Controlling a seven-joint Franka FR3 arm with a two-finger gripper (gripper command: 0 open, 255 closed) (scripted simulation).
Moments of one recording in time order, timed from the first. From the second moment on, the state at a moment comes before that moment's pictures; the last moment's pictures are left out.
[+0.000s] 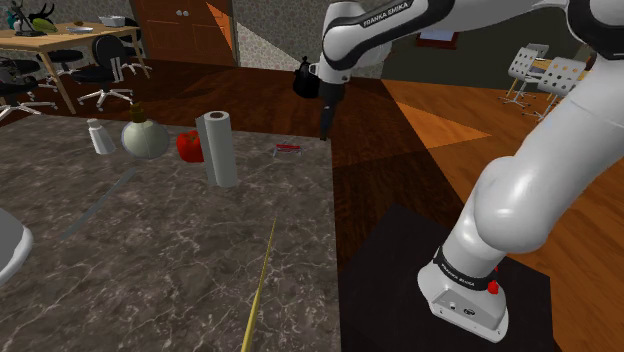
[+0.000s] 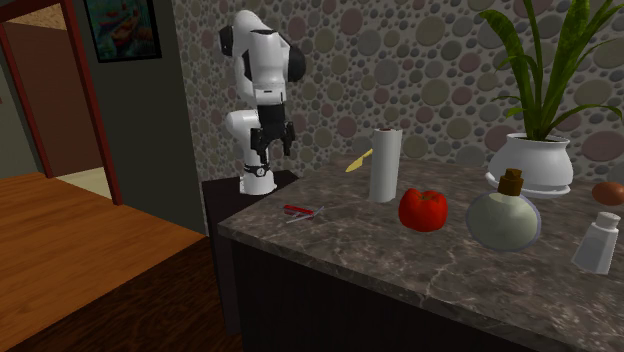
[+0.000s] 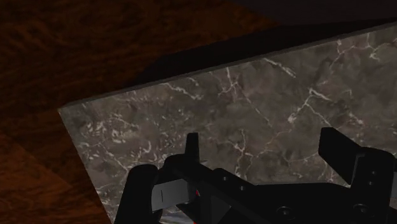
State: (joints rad) arm 0.07 -0.19 -0.20 -2.26 0.01 2.06 -0.56
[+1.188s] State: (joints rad) arm 0.07 0.27 -0.19 -2.00 0.13 2.27 -0.85
